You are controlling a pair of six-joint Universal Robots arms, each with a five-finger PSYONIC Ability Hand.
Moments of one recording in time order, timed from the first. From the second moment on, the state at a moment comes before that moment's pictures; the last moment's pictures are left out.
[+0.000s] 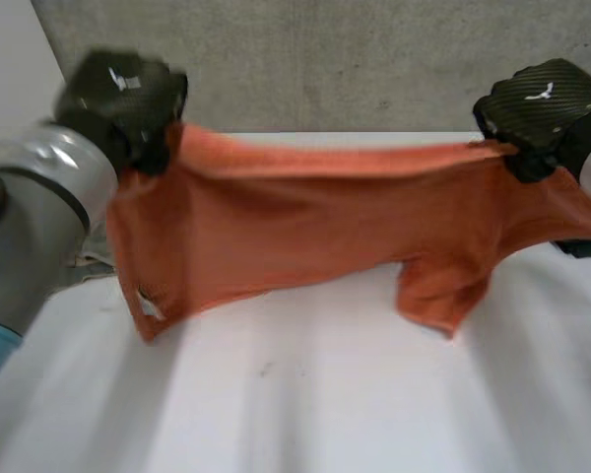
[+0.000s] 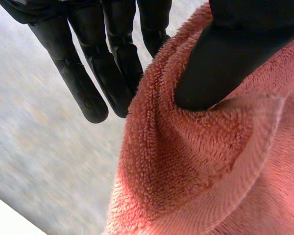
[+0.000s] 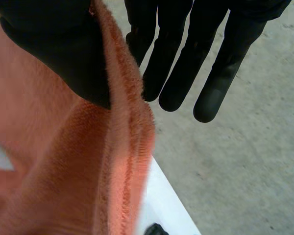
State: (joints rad) left arm 4.19 -1.71 -1.32 3.03 -1.69 3.60; right arm 1.79 -1.44 1.32 0.25 1.27 2.49; left_hand 1.12 1.20 1.19 1.20 0.98; right_hand 1.12 1.18 1.19 1.20 0.99
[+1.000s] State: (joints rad) left arm 4.23 -2.00 -1.40 3.62 -1.57 3.60; right arm 1.84 -1.09 1.32 -0.10 1.33 2.54; left_hand 1.12 1.20 1.19 1.20 0.99; right_hand 1.12 1.19 1.20 1.20 1.00
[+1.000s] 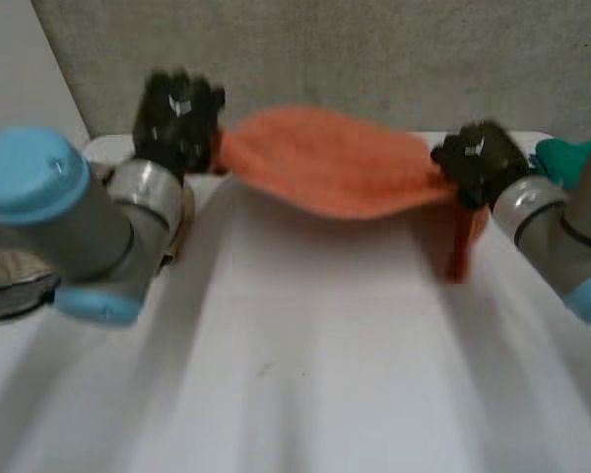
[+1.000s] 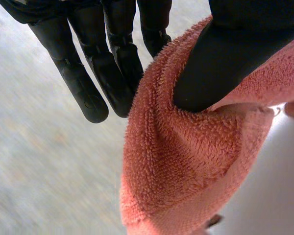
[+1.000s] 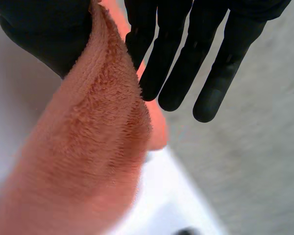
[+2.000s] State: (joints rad) left arm 4.22 -1.93 -1.56 3.63 -1.58 3.51; right arm 1.50 -0.94 1.50 -0.01 1.15 2.95; left_hand 1.12 1.20 1.19 1.20 0.99; right_hand 0.93 0.92 0.91 0.91 0.74
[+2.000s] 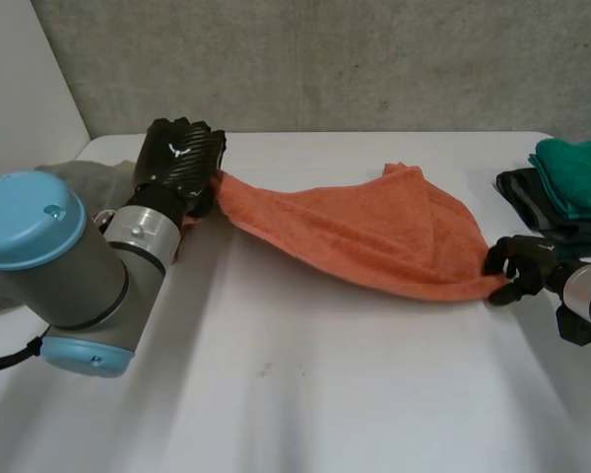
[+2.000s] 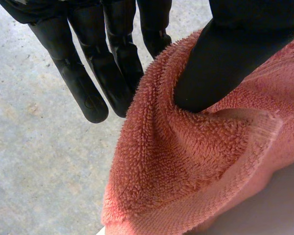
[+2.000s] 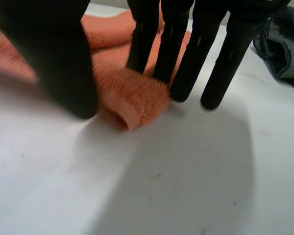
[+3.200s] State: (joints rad) left arm 4.27 -2.27 -0.47 3.47 -1.63 3.68; right arm 1.75 -1.02 0.85 -0.52 1.51 2.23; left_hand 1.12 1.20 1.19 1.20 1.00; right_hand 1.13 1.19 1.20 1.20 1.01
